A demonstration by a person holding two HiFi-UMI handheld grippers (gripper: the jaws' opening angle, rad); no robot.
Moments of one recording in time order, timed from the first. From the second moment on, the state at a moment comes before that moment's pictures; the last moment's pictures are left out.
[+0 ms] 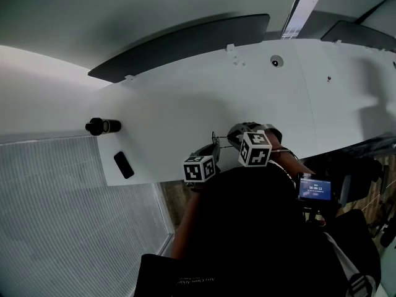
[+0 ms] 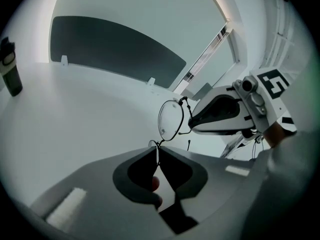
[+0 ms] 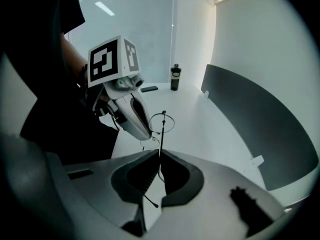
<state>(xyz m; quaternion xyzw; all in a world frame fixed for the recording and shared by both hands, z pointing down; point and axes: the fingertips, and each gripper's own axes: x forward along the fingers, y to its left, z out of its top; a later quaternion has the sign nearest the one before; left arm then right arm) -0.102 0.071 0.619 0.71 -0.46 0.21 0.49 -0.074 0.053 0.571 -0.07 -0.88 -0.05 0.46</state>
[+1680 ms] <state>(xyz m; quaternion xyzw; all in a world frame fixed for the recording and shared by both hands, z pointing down) -0.267 0.118 0.641 0.55 -0.27 0.61 0.51 -0.125 0.089 0.500 -0.08 -0.97 -0.03 0.24</state>
